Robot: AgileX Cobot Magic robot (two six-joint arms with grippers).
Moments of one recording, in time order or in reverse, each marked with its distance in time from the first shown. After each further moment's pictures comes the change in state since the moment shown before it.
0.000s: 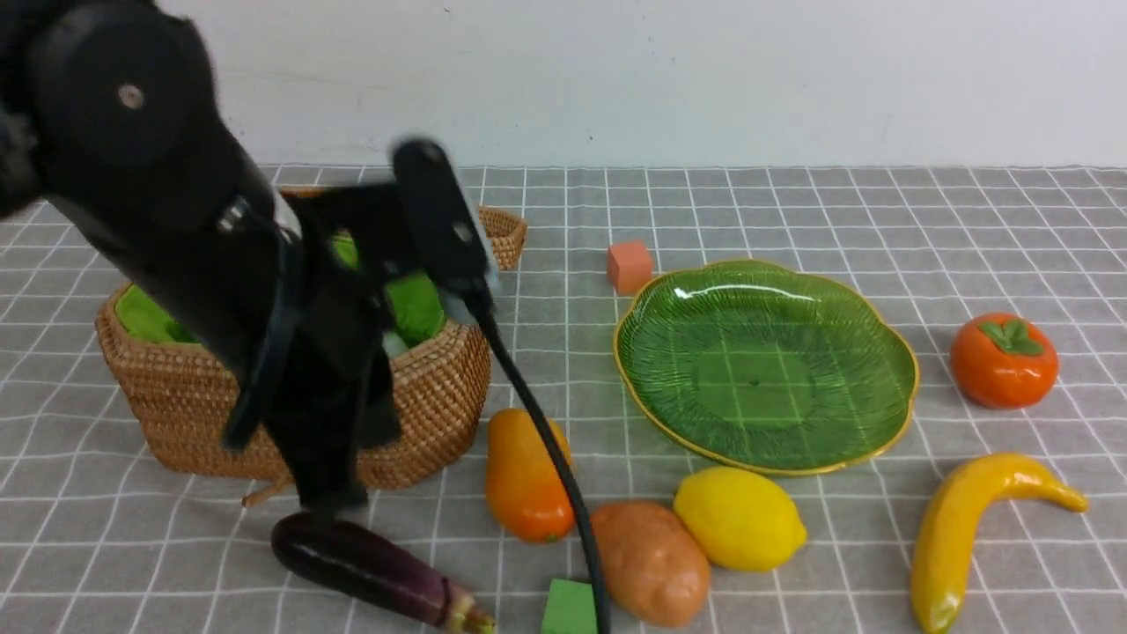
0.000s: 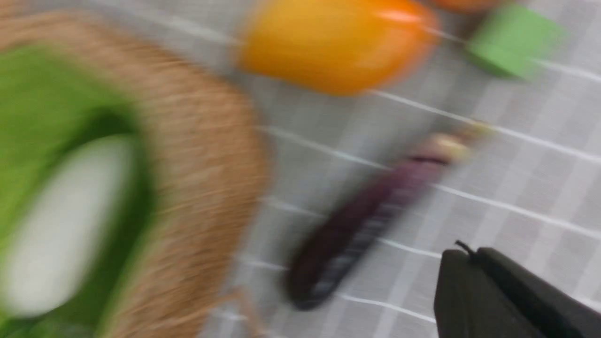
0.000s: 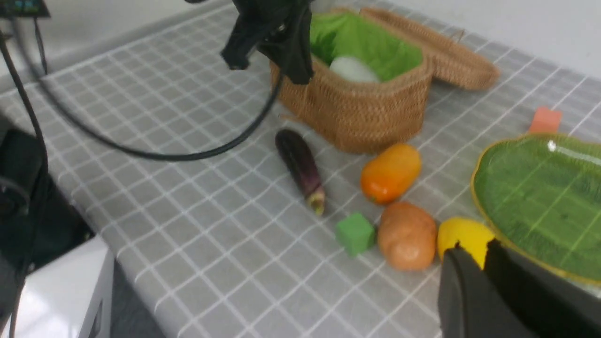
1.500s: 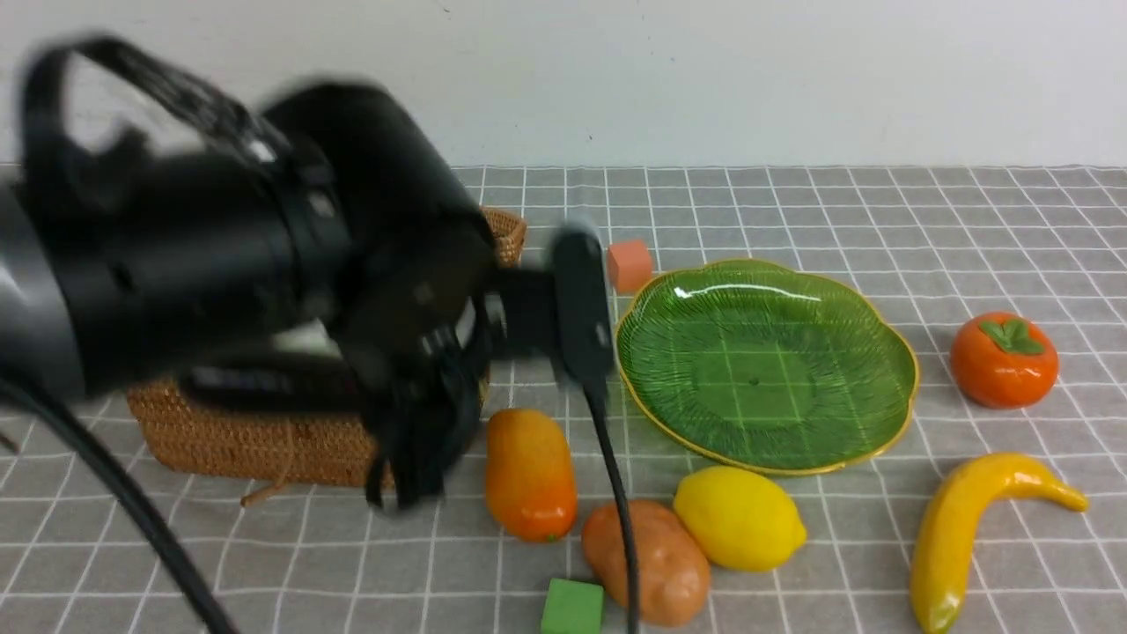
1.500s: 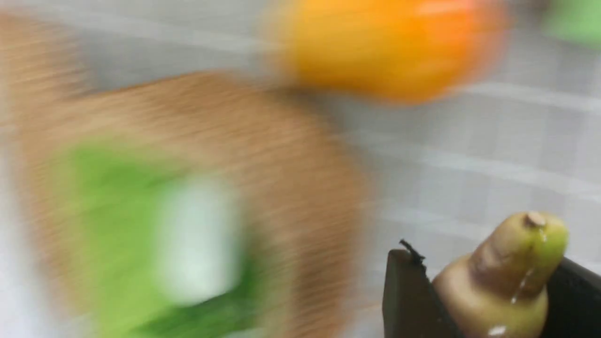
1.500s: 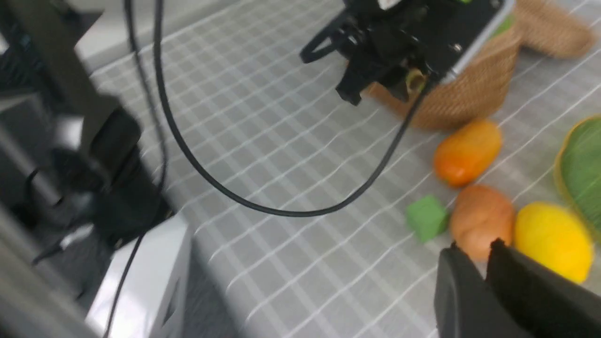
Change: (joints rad) right arm 0.000 -0.004 -0.001 0.100 -0.014 0.000; left arm -0.151 0.134 -0.068 0.505 -0.143 -0.237
